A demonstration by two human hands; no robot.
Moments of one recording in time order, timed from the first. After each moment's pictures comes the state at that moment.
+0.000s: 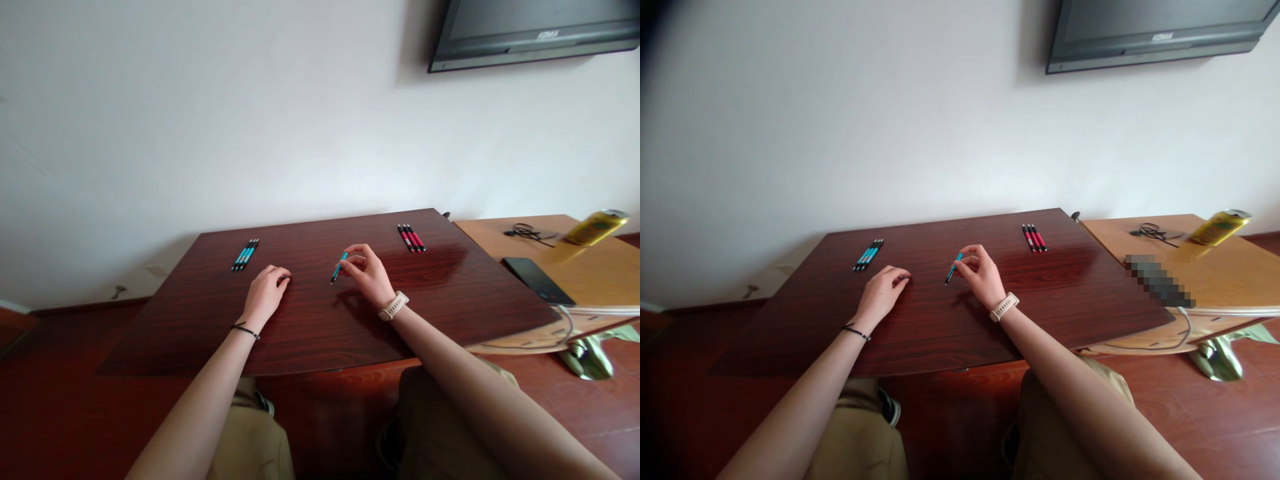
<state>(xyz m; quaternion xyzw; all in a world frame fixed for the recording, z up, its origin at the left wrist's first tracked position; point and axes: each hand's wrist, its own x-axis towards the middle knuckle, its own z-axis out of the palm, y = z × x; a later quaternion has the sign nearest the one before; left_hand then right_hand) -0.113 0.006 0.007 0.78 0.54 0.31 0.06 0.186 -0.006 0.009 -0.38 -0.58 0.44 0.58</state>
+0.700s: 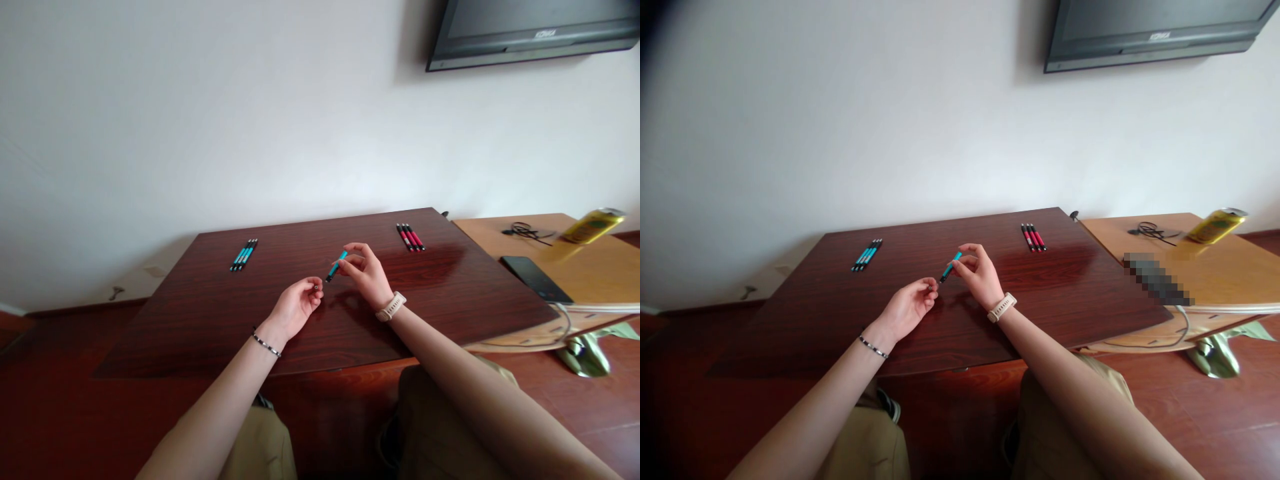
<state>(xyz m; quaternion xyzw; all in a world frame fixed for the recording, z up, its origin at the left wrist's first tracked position) -0.024 -0.034 0.024 0.27 0.38 0.47 0.75 0.181 -0.009 0.011 -0.35 -0.53 0.48 0.60</state>
